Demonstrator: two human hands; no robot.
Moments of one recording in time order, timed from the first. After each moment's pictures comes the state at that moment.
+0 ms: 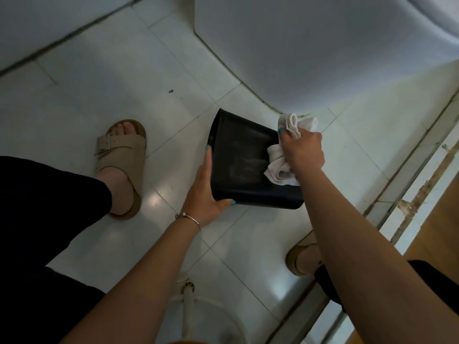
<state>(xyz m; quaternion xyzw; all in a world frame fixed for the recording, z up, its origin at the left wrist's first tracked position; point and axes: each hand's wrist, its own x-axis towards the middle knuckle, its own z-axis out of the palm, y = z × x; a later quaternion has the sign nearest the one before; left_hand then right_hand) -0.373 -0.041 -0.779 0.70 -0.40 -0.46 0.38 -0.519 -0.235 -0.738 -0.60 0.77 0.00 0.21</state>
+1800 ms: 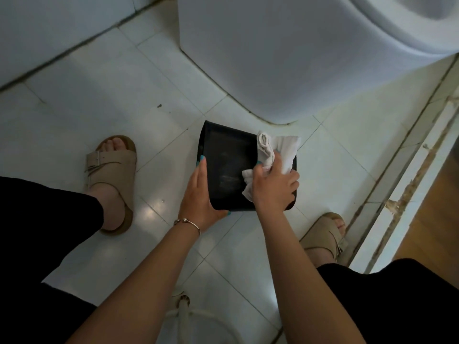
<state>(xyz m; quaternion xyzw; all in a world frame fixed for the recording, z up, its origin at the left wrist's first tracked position) -0.380 -0.057 -0.782 0.75 -0.47 -0.36 0.28 -0.502 -0.151 -0.755 -0.56 0.81 -0.06 0.16</state>
